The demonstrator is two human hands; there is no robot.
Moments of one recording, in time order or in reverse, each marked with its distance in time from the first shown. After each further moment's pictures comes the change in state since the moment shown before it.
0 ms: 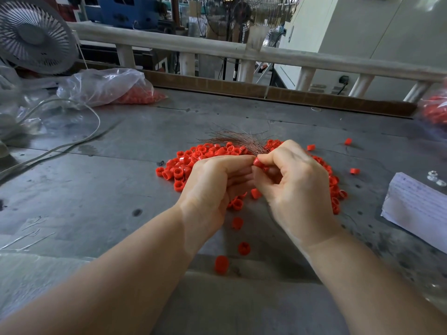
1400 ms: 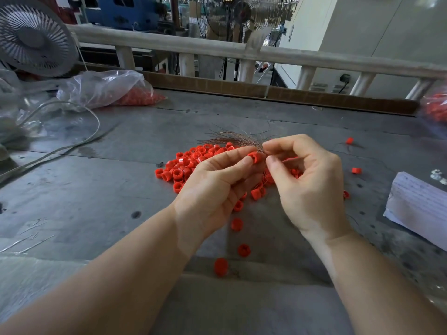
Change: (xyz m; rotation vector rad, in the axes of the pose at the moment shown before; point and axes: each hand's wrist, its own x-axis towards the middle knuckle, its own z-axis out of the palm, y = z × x) left_hand 0.008 -0.006 -0.005 -0.160 -0.193 -0.003; right_hand 0.004 0.004 -0.003 0.320 0.092 0.245
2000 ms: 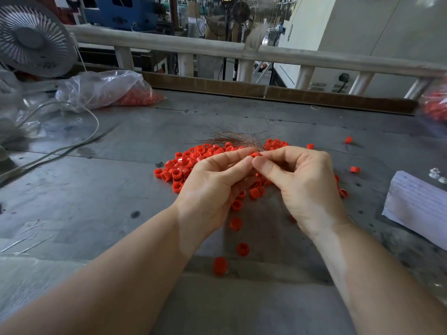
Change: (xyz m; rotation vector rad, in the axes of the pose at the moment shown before) left_hand 0.001 -0.003 -0.002 0.111 0.014 0.066; right_hand 0.002 0.002 0.001 0.249 -0.118 0.333
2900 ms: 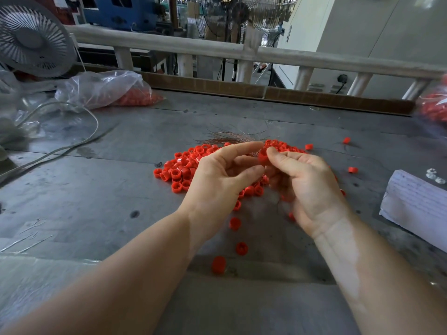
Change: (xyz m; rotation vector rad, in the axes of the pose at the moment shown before) left_hand -0.007 -0.001 0.001 0.420 -0.053 0.260; right_hand 0.002 -0.003 -0.004 0.428 -0.075 0.375
